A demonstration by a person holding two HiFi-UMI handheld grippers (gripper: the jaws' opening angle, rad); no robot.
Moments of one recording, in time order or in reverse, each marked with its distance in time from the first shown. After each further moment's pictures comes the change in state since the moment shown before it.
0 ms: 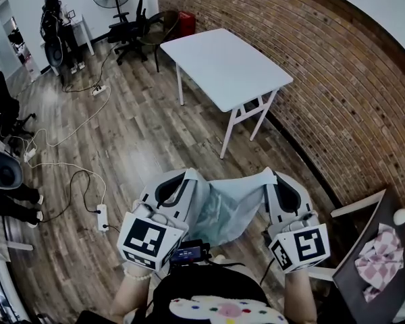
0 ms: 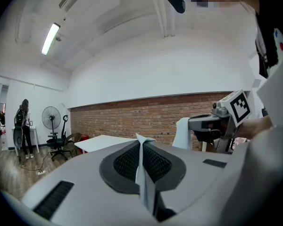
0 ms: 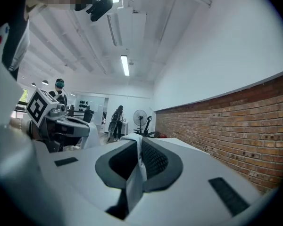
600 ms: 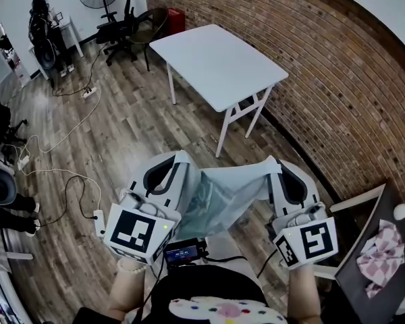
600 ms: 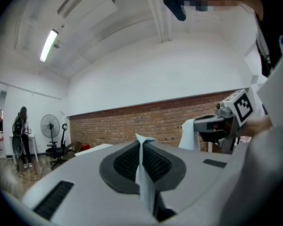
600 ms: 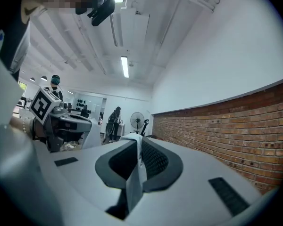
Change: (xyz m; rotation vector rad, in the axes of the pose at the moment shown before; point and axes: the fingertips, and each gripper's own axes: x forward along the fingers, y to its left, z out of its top) left arm 0.034 0.040 0.029 0.032 -0.080 0.013; right arm 0.032 -0.021 0.018 -0.043 -0.037 -0.033
